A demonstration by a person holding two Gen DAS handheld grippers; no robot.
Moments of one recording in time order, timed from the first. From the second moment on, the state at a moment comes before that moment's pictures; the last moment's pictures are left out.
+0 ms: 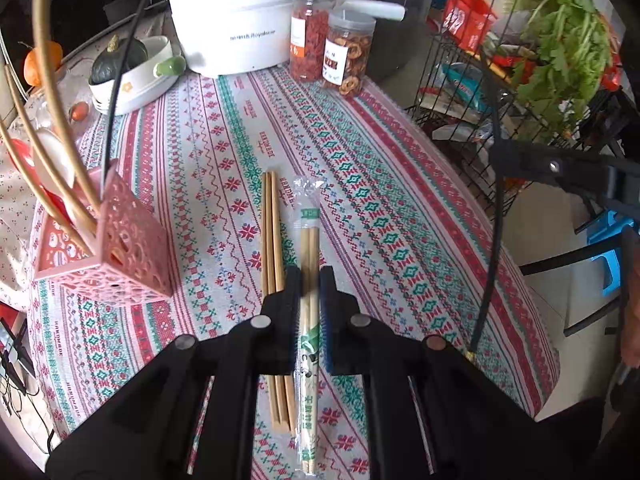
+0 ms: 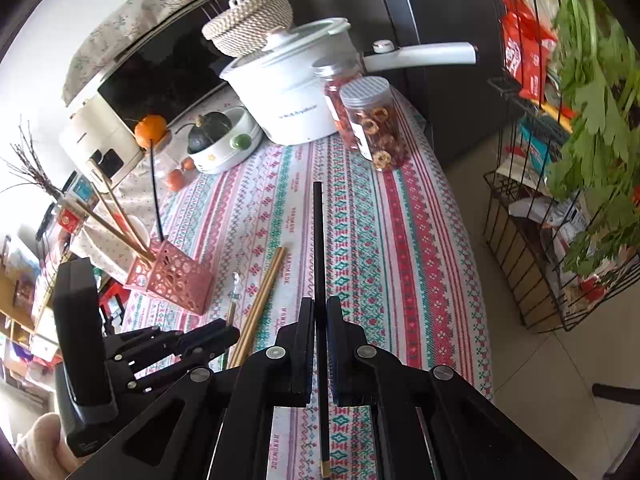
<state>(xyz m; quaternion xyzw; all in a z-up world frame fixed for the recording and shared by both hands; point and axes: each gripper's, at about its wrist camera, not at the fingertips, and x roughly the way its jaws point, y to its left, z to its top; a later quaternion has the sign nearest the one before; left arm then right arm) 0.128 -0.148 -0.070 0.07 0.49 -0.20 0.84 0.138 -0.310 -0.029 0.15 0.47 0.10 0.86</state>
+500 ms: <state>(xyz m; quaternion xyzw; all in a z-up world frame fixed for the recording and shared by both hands) 0.068 -0.030 0.000 -0.02 0.36 -0.22 0.91 0.112 -0.249 0.038 0.08 0.38 0.13 0.91</state>
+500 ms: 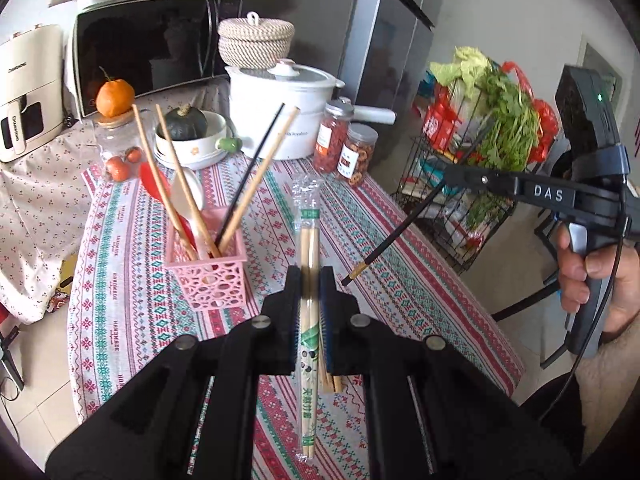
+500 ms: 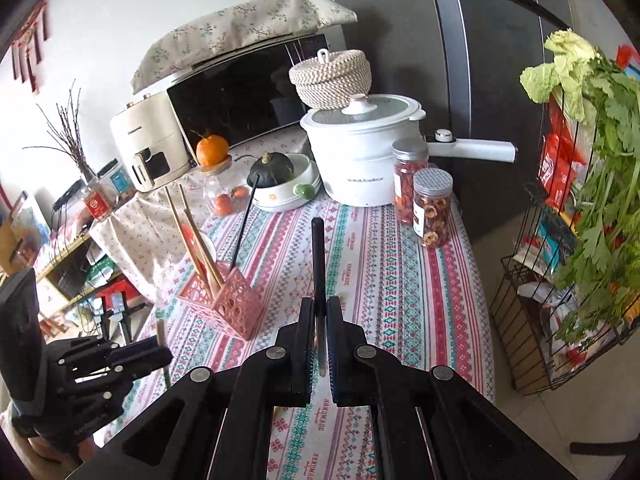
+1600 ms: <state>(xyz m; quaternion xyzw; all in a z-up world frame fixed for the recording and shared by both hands) 0.149 0.036 0.002 -0.09 0.16 -0.09 0.98 0.111 -0.171 0.082 0.07 0.32 0.20 0.92</state>
